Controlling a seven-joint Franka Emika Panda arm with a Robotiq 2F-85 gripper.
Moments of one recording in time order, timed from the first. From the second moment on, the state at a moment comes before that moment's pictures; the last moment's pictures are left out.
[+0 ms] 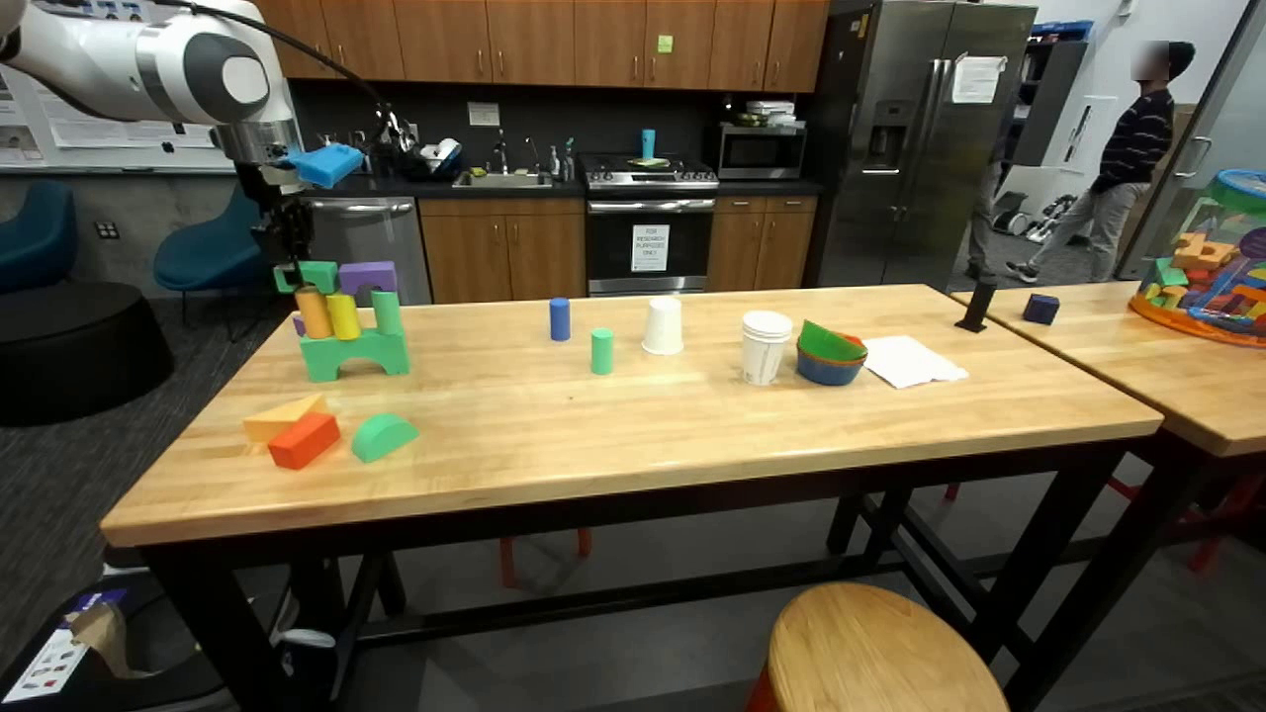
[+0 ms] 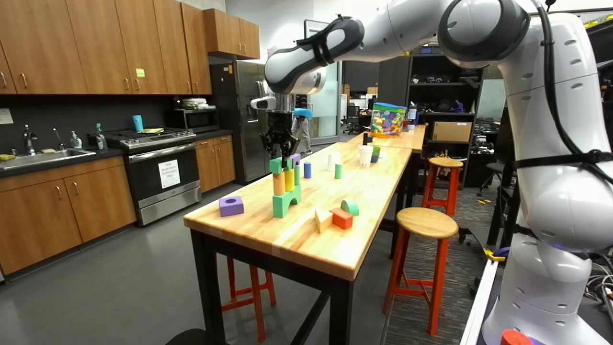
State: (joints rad) arm -0.01 0.30 0.08 -1.61 0.00 1.99 -1.70
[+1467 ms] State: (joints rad) arm -0.01 0.30 0.08 -1.61 0.00 1.99 -1.70
